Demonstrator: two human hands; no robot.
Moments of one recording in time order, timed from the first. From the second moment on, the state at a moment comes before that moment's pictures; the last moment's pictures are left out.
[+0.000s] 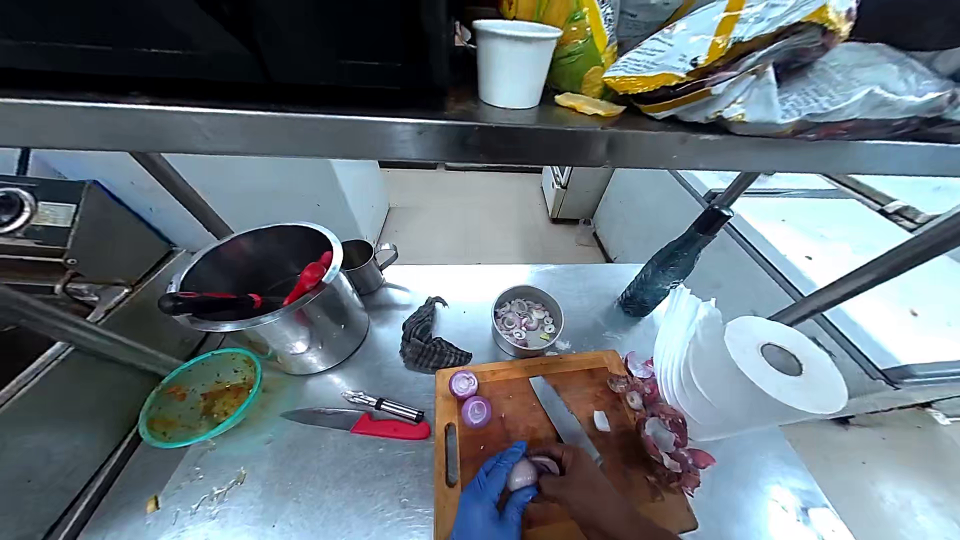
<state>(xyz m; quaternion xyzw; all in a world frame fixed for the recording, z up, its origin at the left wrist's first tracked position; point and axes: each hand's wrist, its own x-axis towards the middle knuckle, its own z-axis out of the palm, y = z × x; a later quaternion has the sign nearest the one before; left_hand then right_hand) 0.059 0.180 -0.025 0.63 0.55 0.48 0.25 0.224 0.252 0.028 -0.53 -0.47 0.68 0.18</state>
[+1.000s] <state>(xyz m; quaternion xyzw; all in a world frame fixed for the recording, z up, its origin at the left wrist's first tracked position) 0.156 0.168 0.059 0.65 0.64 0.33 0.26 0.324 0.226 0.042 -0.38 -0.50 0.71 0.31</state>
